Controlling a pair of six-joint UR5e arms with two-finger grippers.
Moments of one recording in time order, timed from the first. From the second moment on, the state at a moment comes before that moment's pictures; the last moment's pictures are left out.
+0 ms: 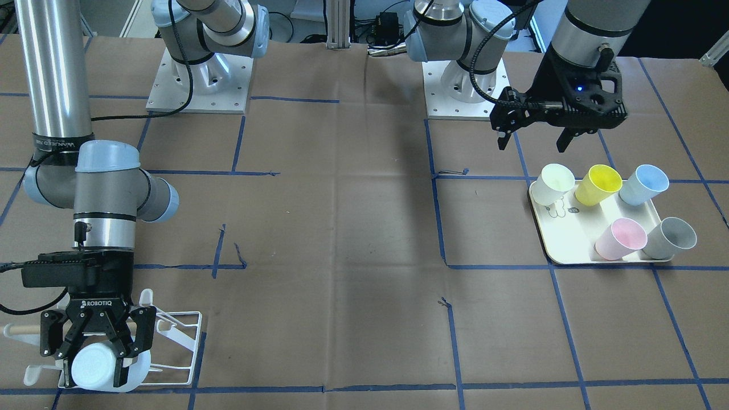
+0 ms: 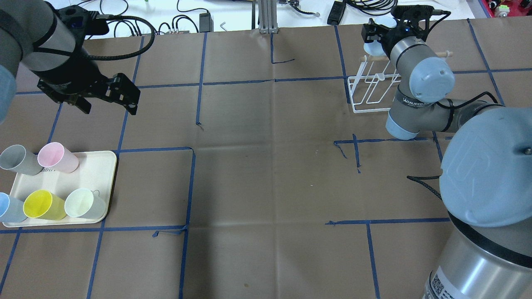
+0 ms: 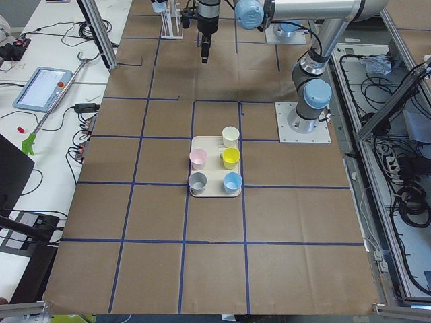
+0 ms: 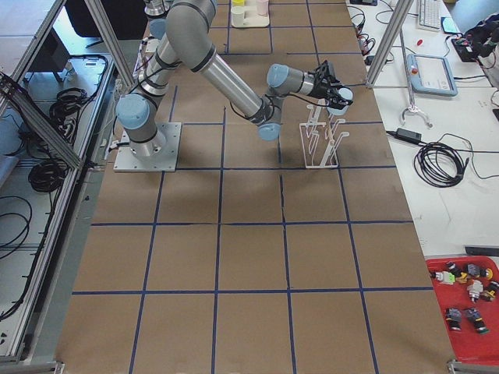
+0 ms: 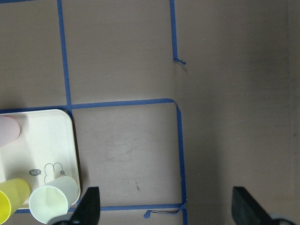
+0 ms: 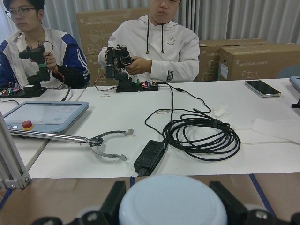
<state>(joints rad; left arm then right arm) -1.40 -1.45 -1.72 -1.48 1.60 0.23 1.43 -0.96 1.81 -3.65 -1.40 -0.01</state>
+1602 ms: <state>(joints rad) -0.96 -1.41 -2.22 -1.14 1.59 0.64 1.49 -1.14 1.85 -3.67 -1.39 0.16</state>
